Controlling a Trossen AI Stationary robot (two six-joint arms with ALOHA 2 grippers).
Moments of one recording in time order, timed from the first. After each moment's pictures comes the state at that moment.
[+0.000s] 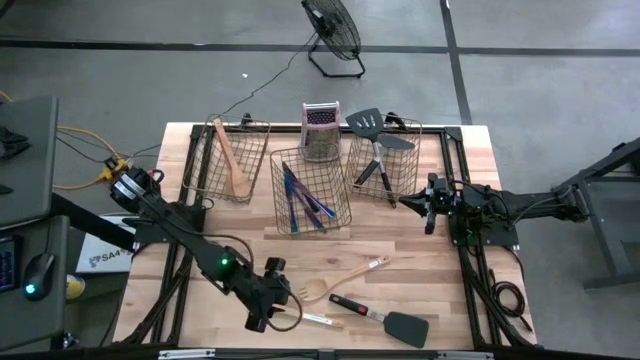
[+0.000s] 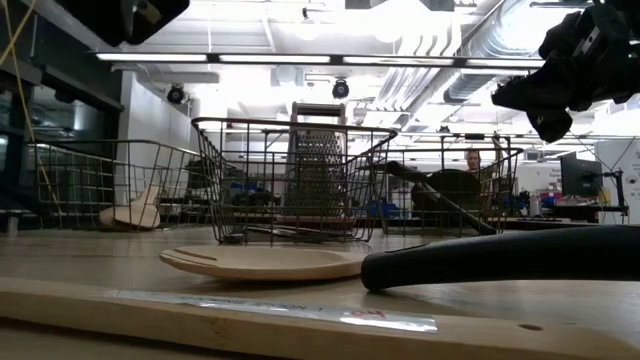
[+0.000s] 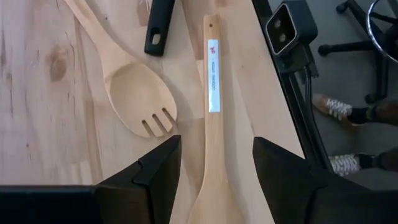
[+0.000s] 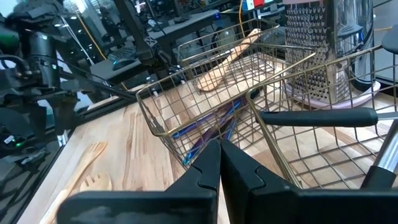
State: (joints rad) left arm -0.66 1.61 1.17 -0.44 -0.17 -0.41; right arm 0.05 0.21 0.13 -0.06 0.23 0.39
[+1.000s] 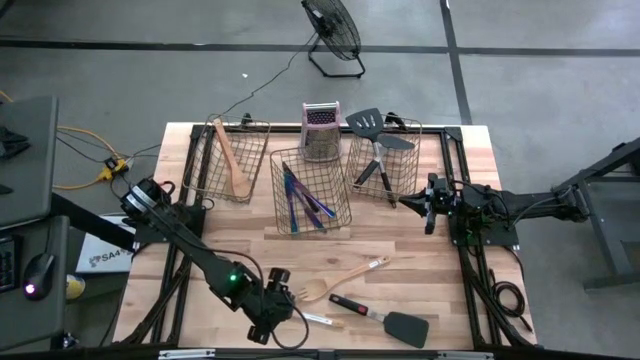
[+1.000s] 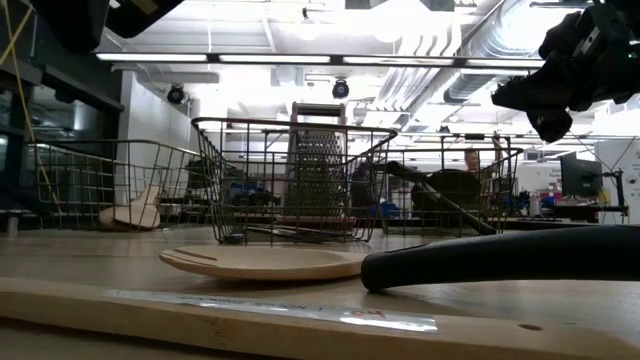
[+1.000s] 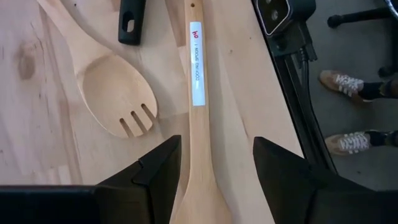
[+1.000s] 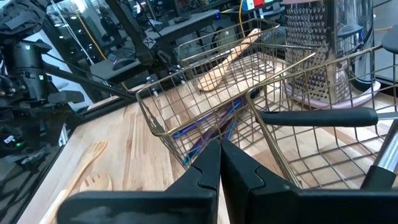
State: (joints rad) left arm -0.70 1.74 1.31 -0.55 -0.17 -0.40; right arm 0.05 0.22 0.13 -0.06 0.23 0.39
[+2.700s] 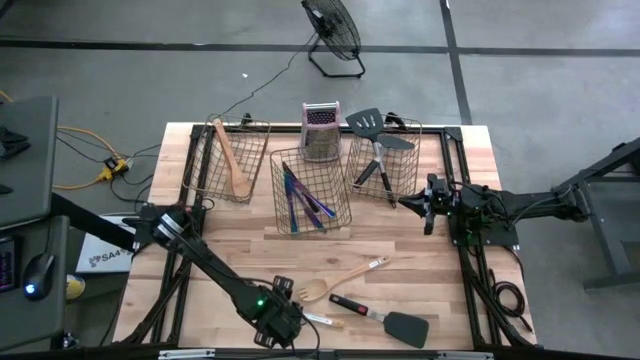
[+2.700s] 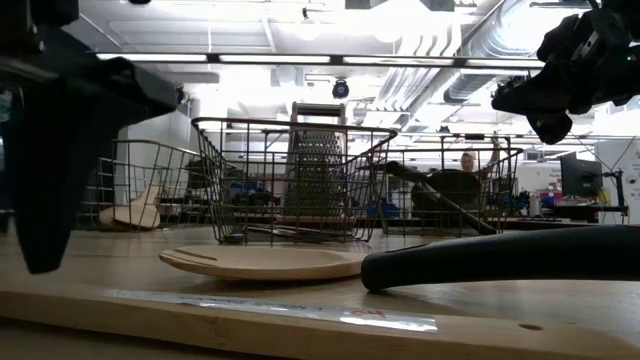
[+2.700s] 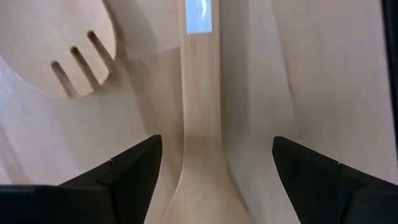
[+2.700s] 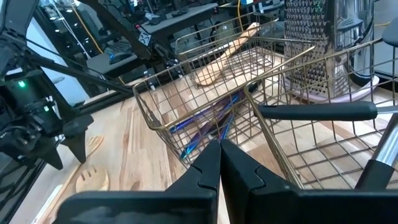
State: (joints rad) left arm -0.71 2.04 1.48 -0.76 -0.12 -0.43; right arm 0.05 0.23 0.13 -0.07 0.23 0.39
